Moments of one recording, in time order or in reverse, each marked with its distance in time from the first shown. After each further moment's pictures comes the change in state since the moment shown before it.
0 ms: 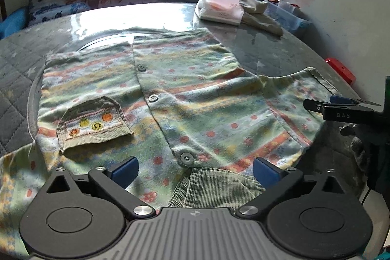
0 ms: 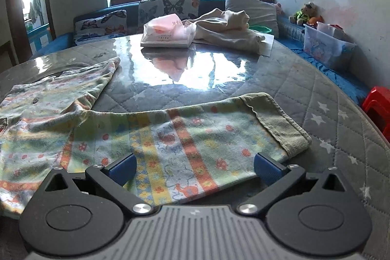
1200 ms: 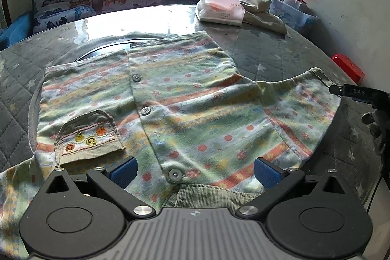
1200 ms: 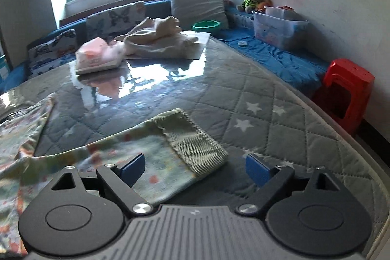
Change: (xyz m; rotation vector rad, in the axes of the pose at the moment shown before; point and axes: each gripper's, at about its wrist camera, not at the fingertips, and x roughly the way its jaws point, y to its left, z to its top) left arm 0.004 -0.023 0.018 0.037 0.000 0.055; right arm -0.001 -0.076 0.021 0.210 0.001 -0.166
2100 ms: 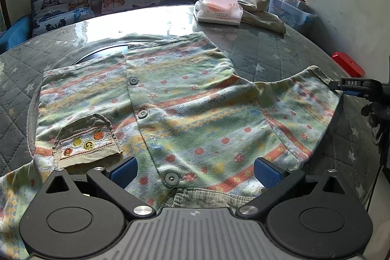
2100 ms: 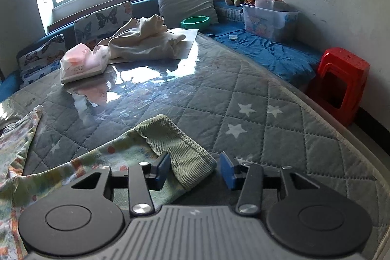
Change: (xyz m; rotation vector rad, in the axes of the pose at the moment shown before) left arm 0.002 -0.005 0.003 0.012 0.004 0.008; right arm 0.016 -0.006 0.011 0.048 0.017 -0.009
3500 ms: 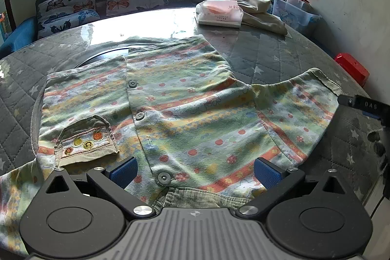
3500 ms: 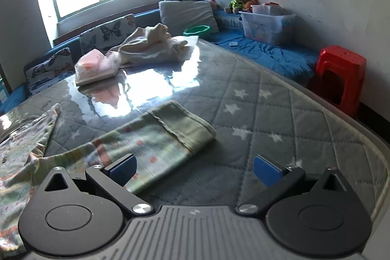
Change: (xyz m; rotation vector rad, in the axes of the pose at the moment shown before) left arm -0.007 -0.013 0.001 -0.007 -0.010 0.034; right arm -0.044 -0.005 -0.039 0.058 -0.057 0.016
